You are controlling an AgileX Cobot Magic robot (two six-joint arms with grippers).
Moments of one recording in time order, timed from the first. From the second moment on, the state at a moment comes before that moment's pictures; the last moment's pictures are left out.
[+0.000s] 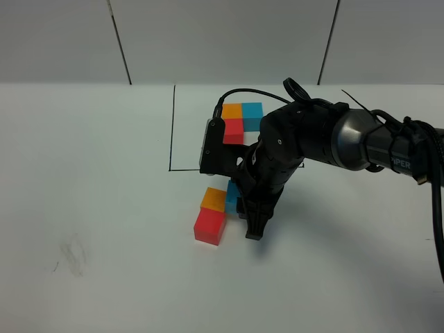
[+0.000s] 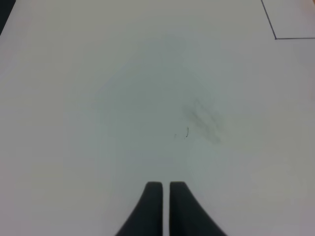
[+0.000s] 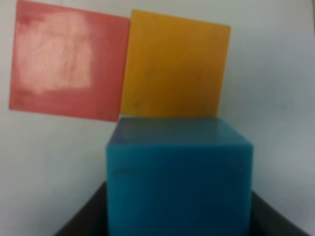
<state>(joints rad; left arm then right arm) 0.03 -0.01 -0.51 0.01 1.07 0.02 0.60 2.07 -1.44 0.06 0.69 -0.81</state>
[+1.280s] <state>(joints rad) 0.03 -0.01 -0.51 0.01 1.07 0.02 0.60 2.13 -1.44 0.07 0.69 -0.76</state>
